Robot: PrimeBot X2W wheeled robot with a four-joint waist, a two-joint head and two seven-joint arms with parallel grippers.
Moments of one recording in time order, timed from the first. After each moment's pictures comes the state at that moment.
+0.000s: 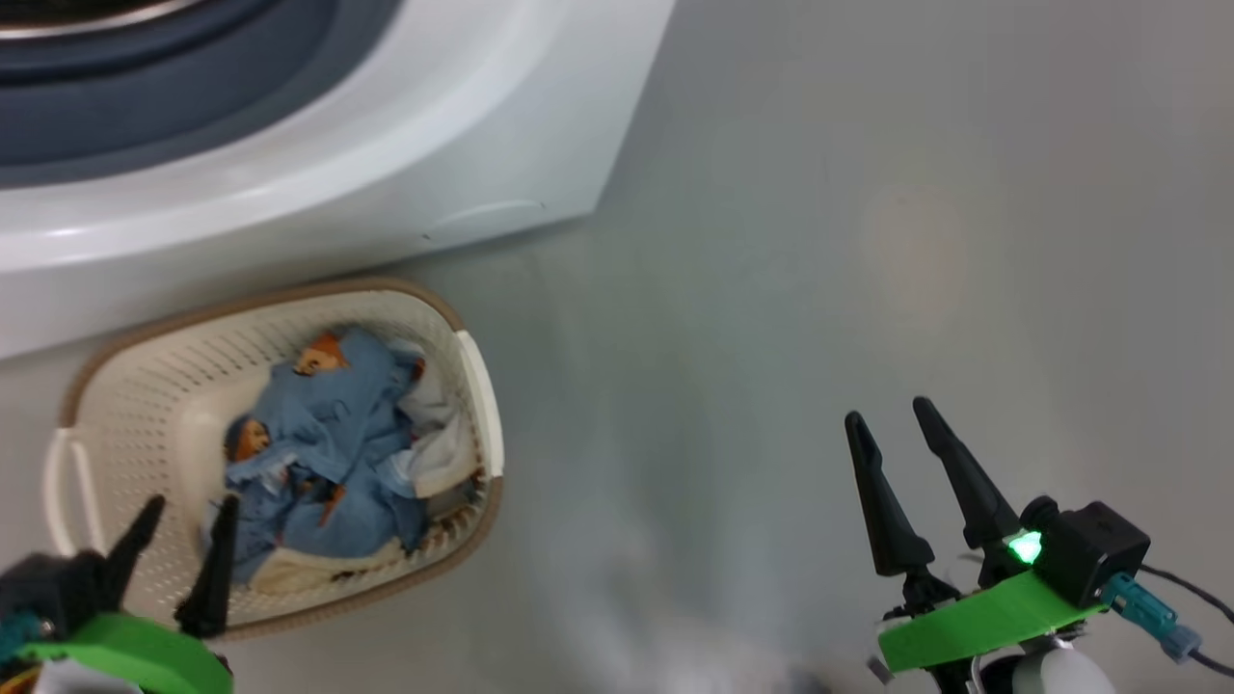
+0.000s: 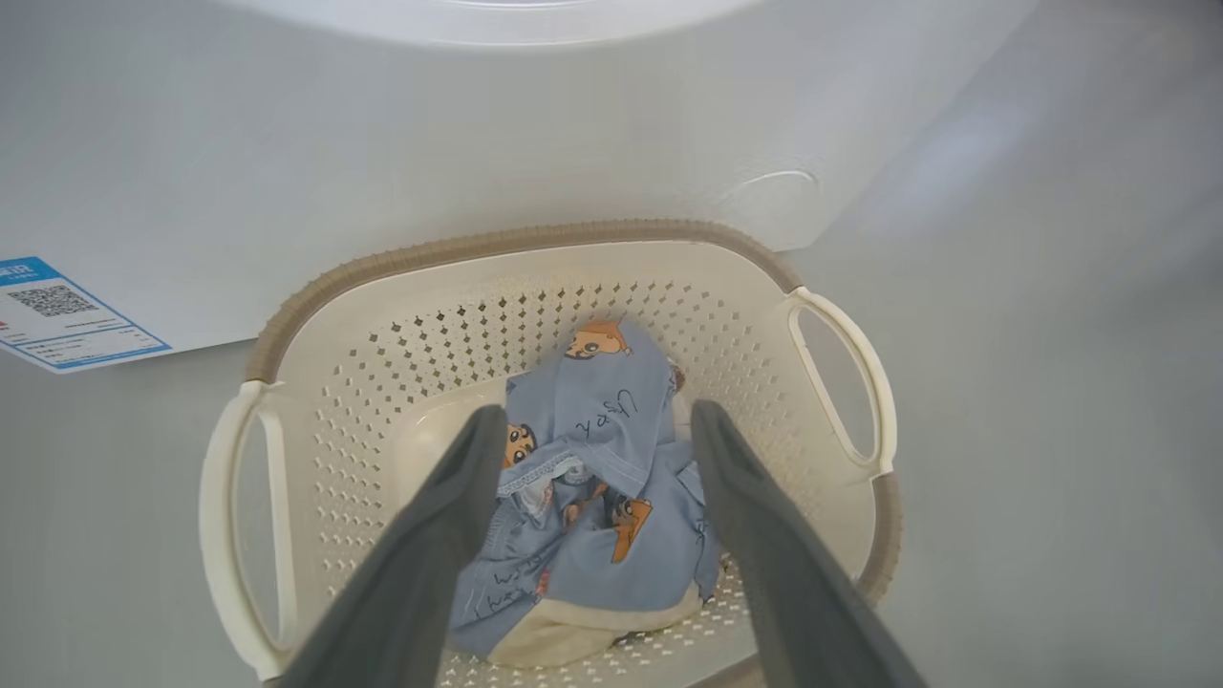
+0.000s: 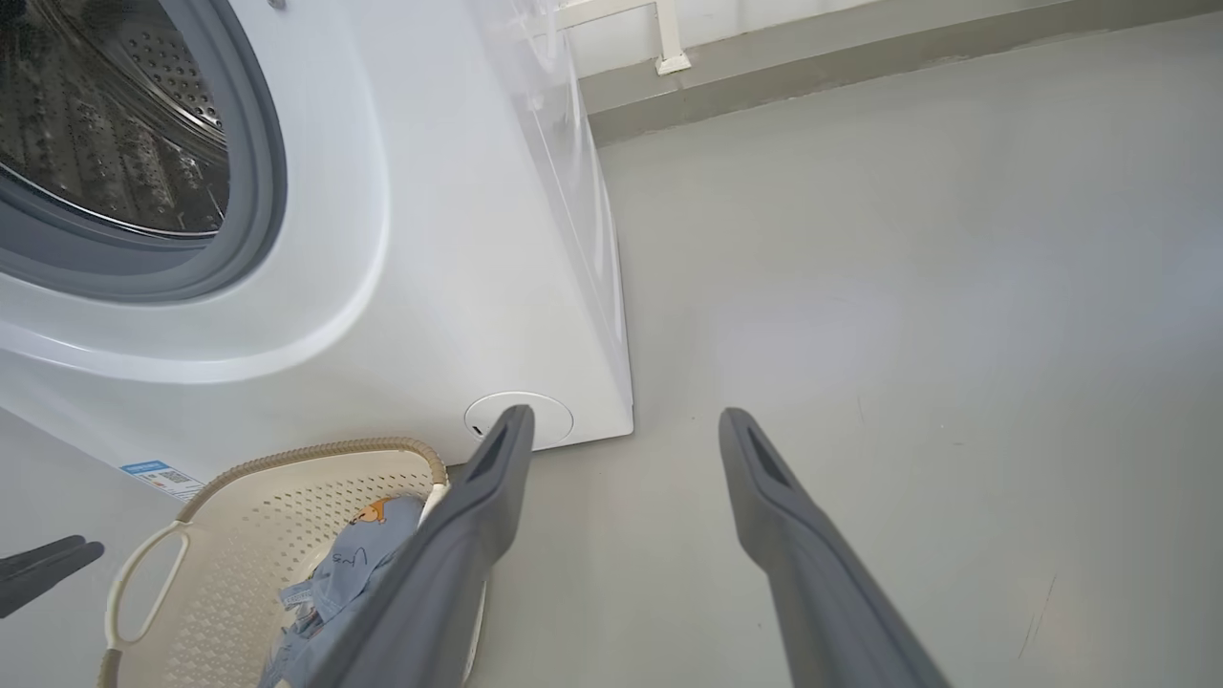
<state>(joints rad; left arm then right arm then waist) -0.17 0.40 -0.22 0.39 -0.54 -0.13 -0.25 -0.09 -0.04 0.11 0.04 0.31 0.13 -0.25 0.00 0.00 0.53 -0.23</state>
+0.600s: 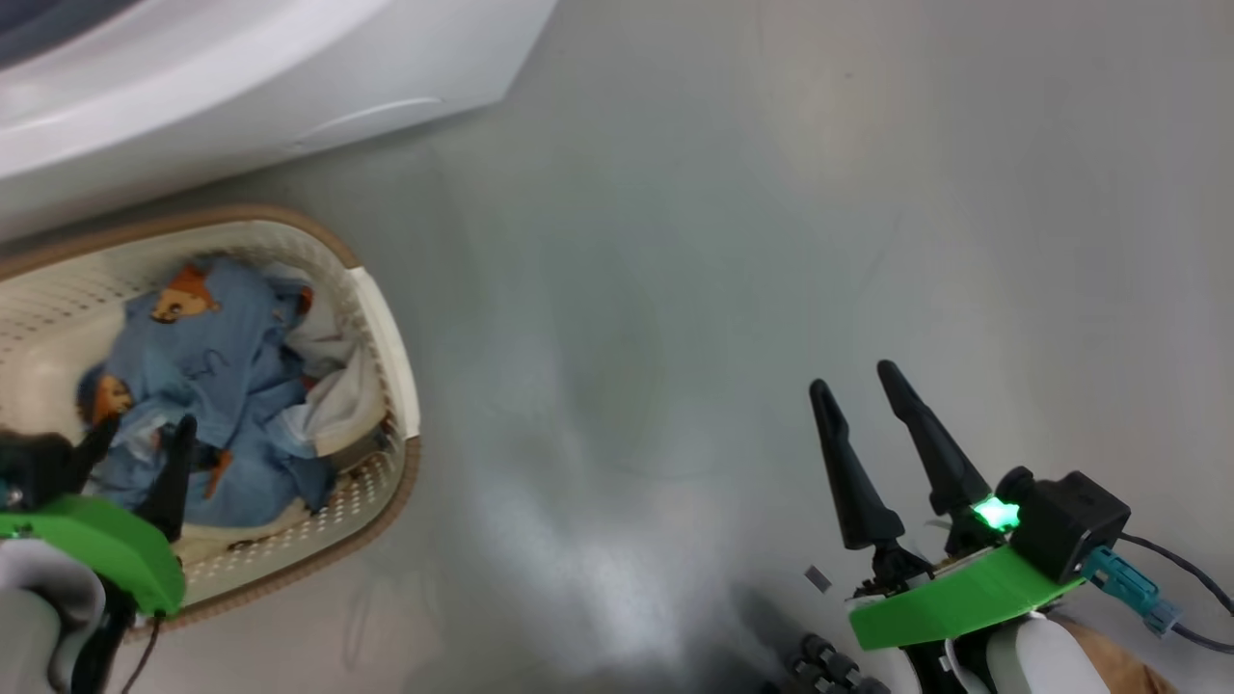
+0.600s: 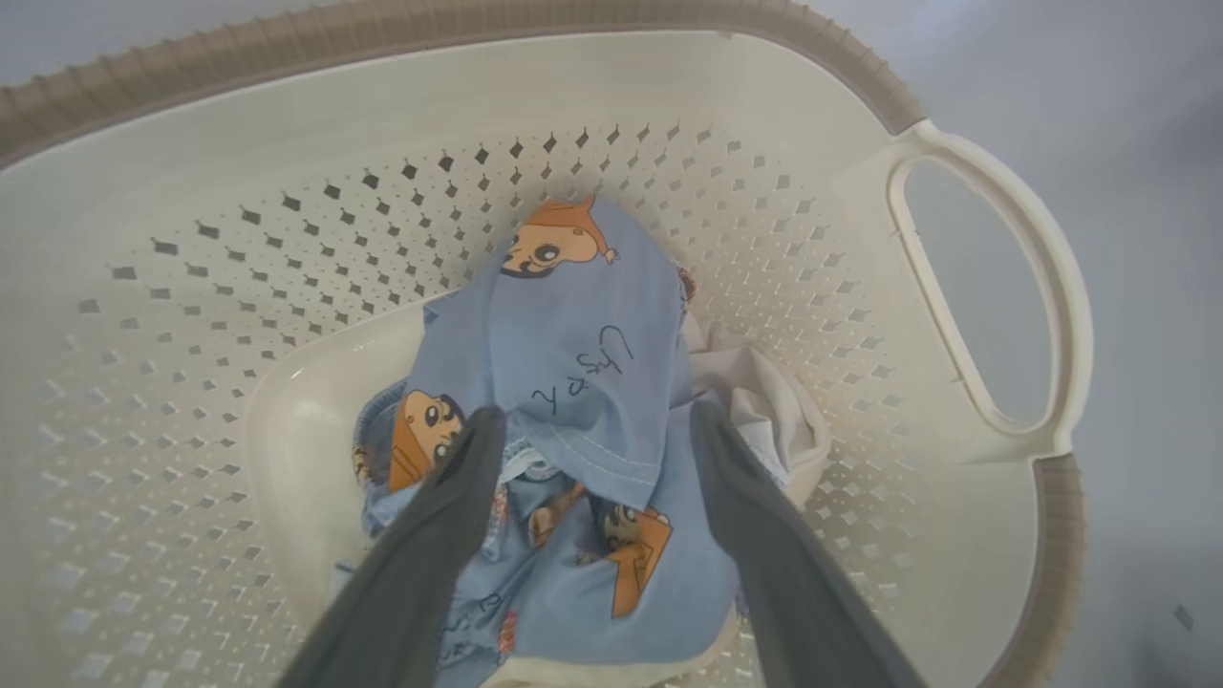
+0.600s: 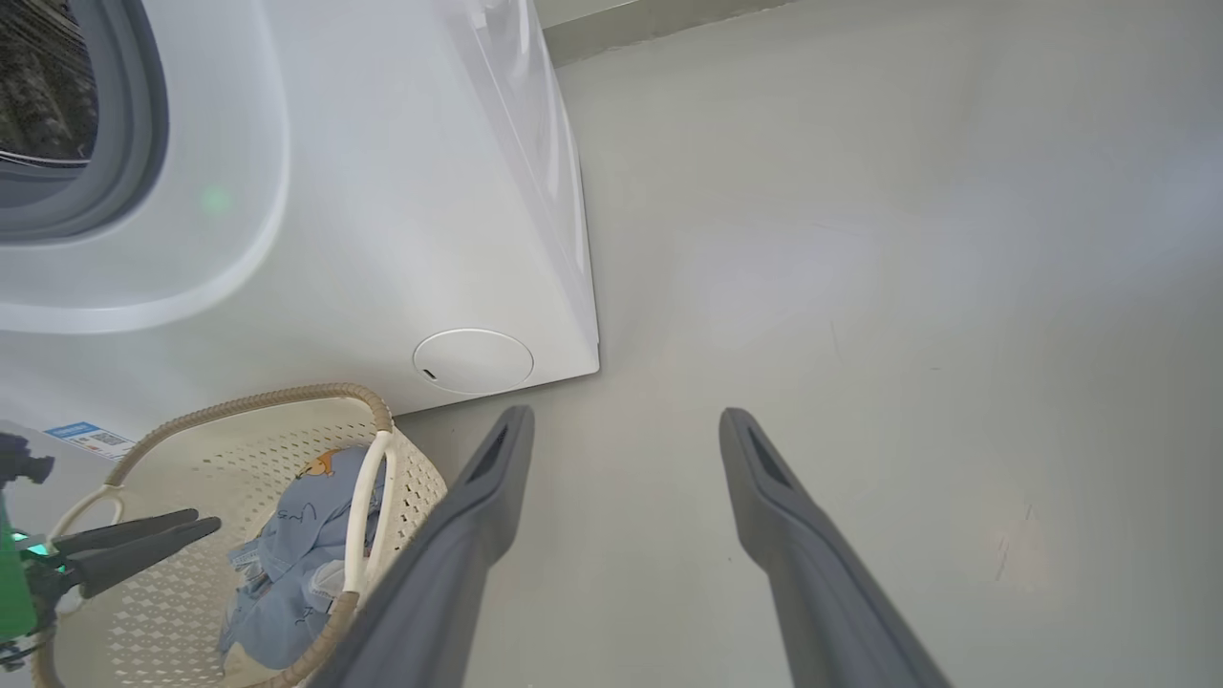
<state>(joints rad) -0.46 0.50 -0.40 0.62 -0.61 -0.13 -0.19 -0.14 -0.04 0.17 0.02 0.35 0.13 -0.25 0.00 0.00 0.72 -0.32</state>
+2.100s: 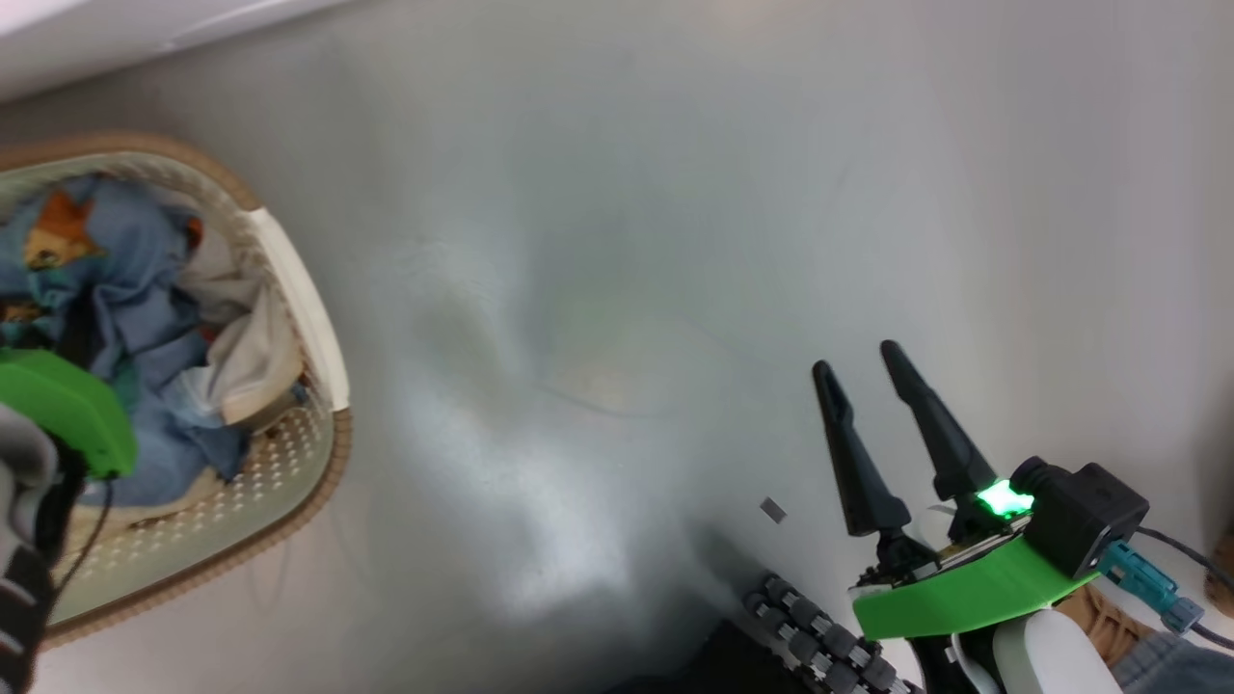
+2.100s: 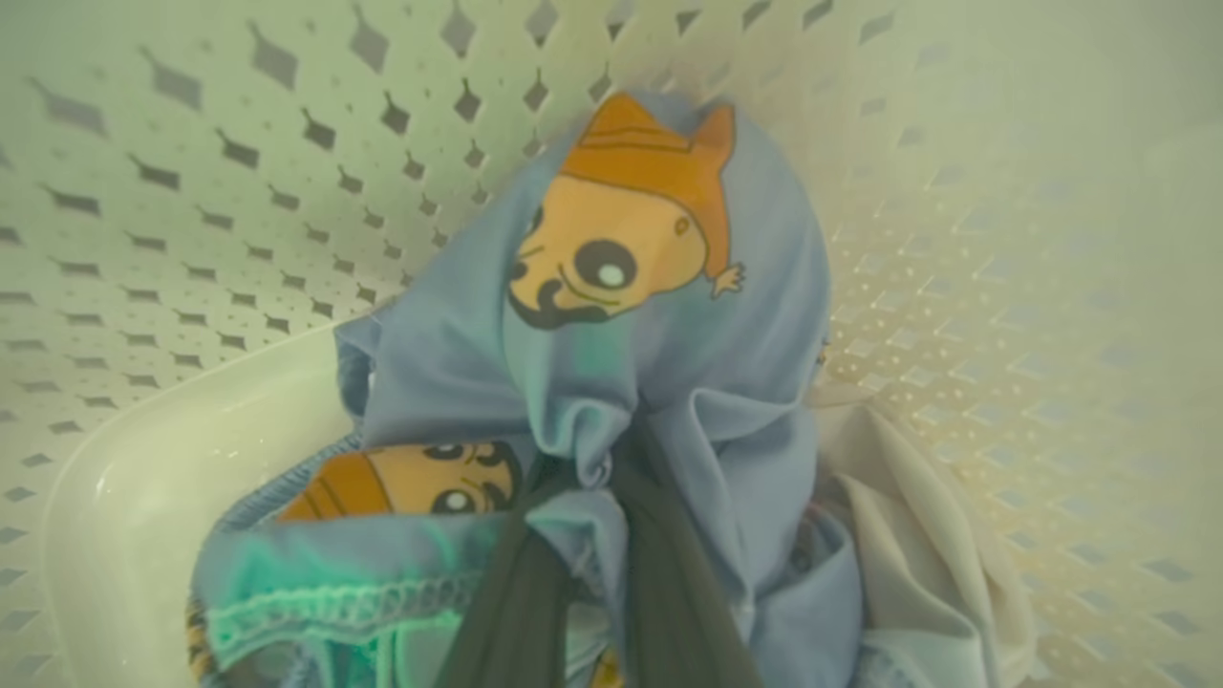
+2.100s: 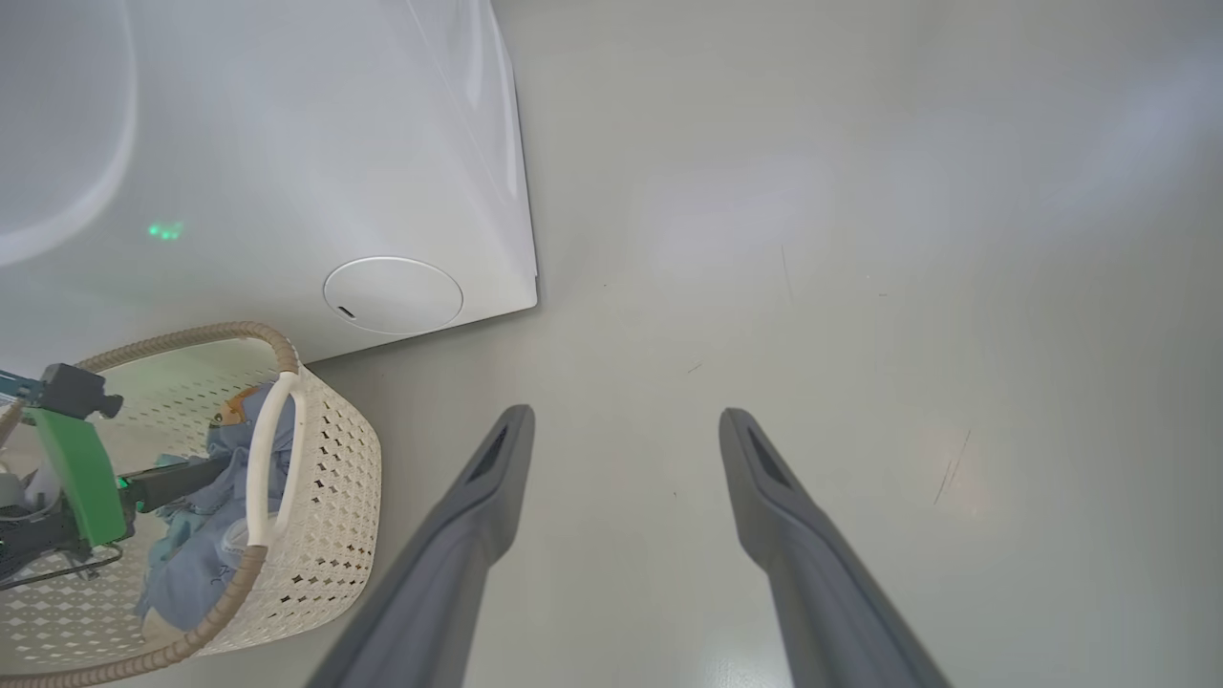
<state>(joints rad) -0.86 0.46 -0.59 1.01 -0.67 -0.13 -0.21 -0.15 -0.04 0.18 -0.03 0.37 0.13 -0.25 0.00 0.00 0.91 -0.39</state>
